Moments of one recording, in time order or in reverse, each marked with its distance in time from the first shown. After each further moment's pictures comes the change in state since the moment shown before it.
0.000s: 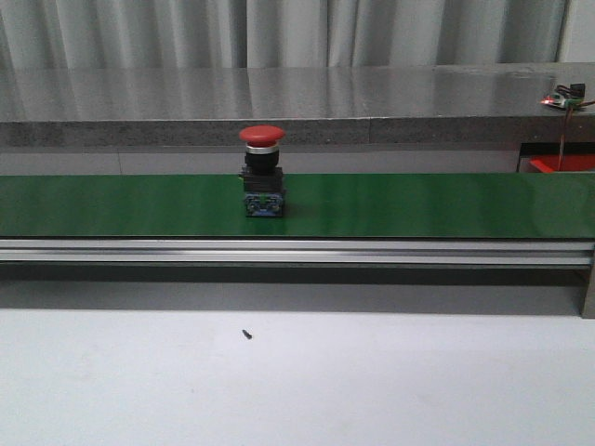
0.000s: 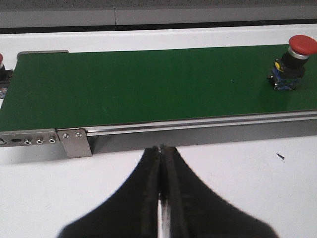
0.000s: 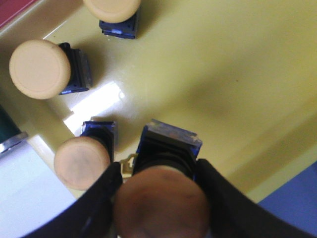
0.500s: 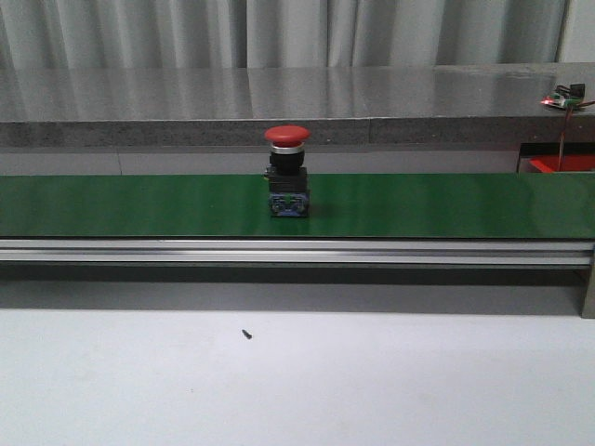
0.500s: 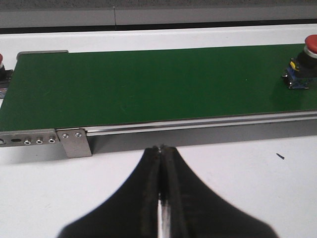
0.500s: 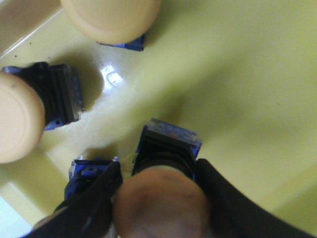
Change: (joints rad) left arm 0.000 0.000 0.000 0.000 0.000 0.000; right arm 0.000 0.206 0.000 0.018 -0.120 -0.002
